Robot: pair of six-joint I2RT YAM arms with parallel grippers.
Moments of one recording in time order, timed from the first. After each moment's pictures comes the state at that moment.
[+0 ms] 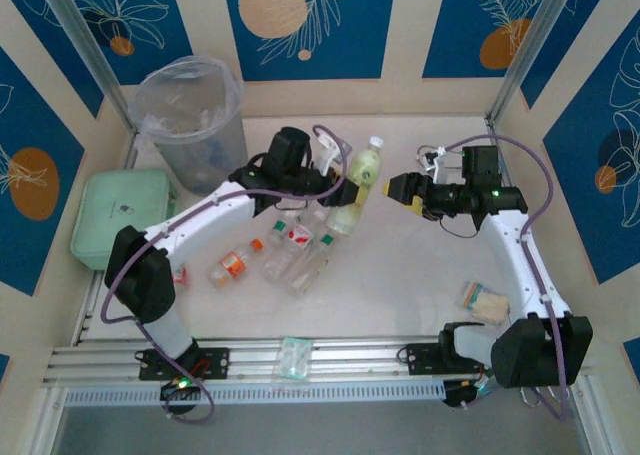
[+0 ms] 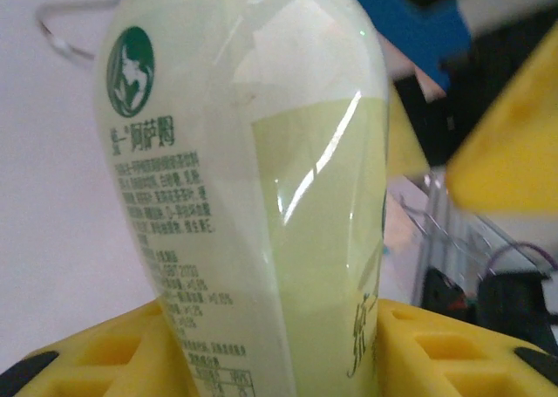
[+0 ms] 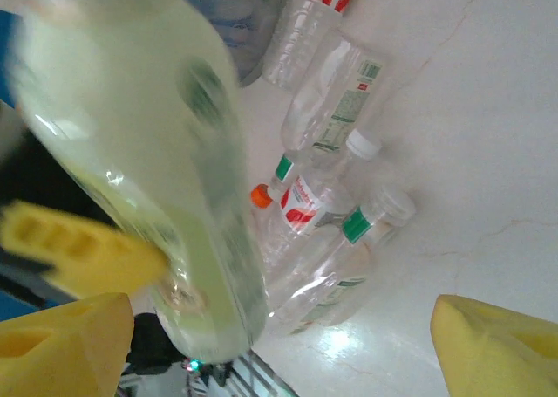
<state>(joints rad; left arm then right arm) -0.69 1.68 1.45 -0.27 0.58 -0.23 0.01 1.18 1.07 -0.78 -0.87 0.38</state>
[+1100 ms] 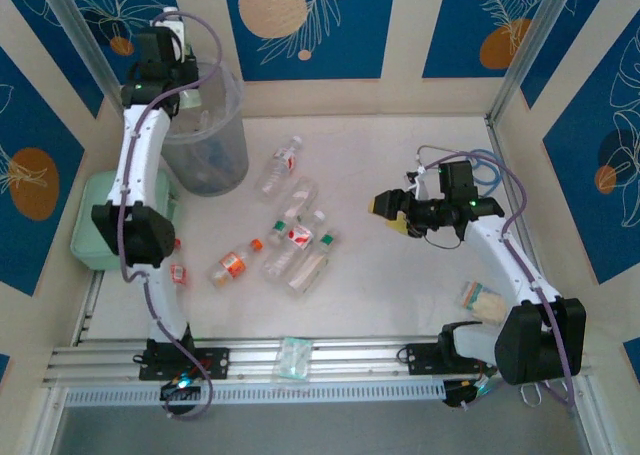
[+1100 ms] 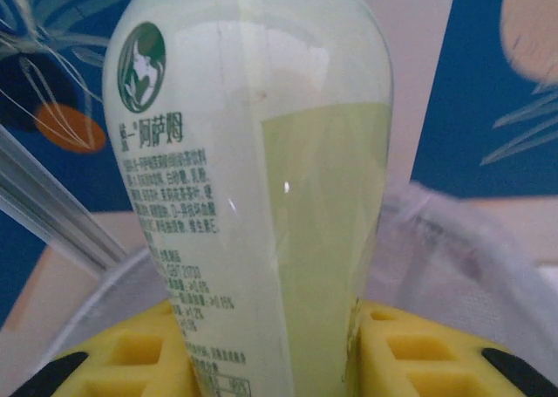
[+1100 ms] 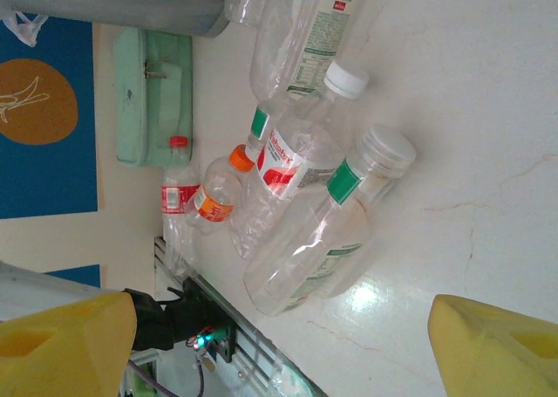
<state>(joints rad) -0.04 2.08 2.35 -0.71 -0.15 0.08 0.11 1.22 0.92 -0.66 -0.84 0.48</state>
